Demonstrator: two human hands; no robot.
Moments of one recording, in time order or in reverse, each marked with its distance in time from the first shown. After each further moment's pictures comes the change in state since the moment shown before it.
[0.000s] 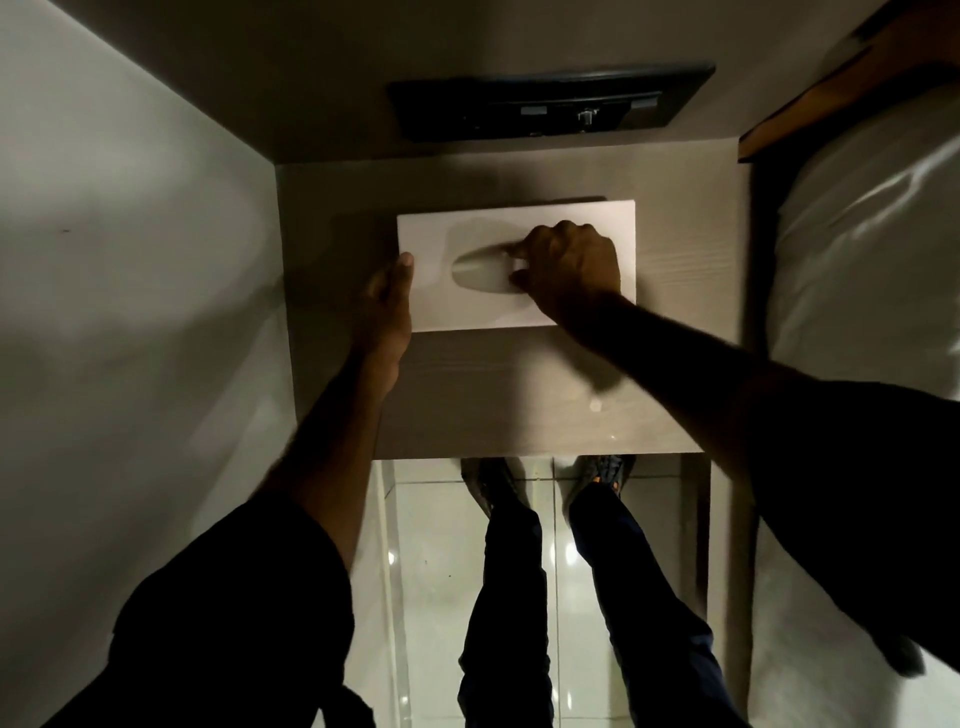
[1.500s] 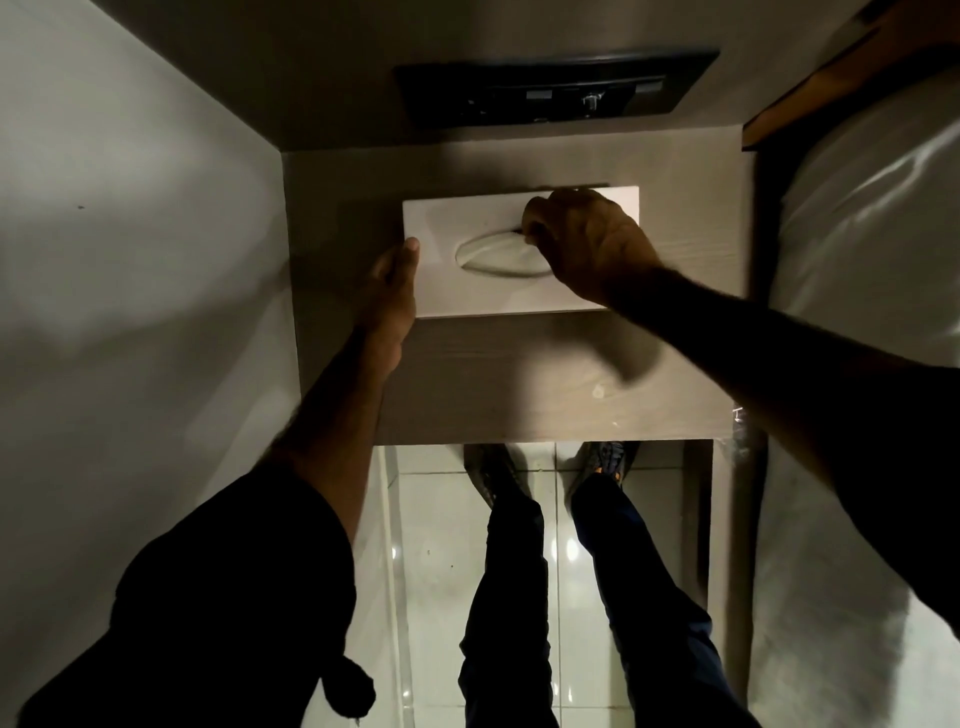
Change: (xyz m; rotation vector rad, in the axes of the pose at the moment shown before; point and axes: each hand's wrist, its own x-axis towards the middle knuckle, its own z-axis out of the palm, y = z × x) left_hand 0.002 0.001 -0.003 0.091 -0.058 -0.011; right_hand -0.008 0.022 -0.025 0.115 0.113 -0.321
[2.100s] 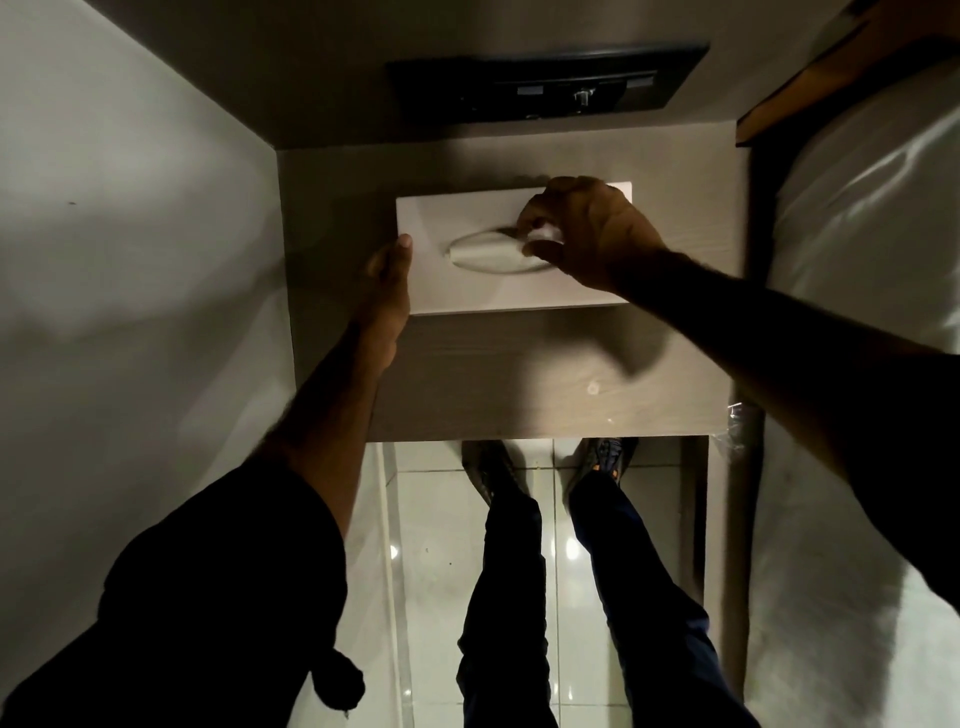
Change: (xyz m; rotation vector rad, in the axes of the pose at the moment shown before) left_hand -0.002 -0.002 0.004 -0.008 0.020 0.008; right_hand 0.003 0.005 -0.016 0.070 -0.132 0.037
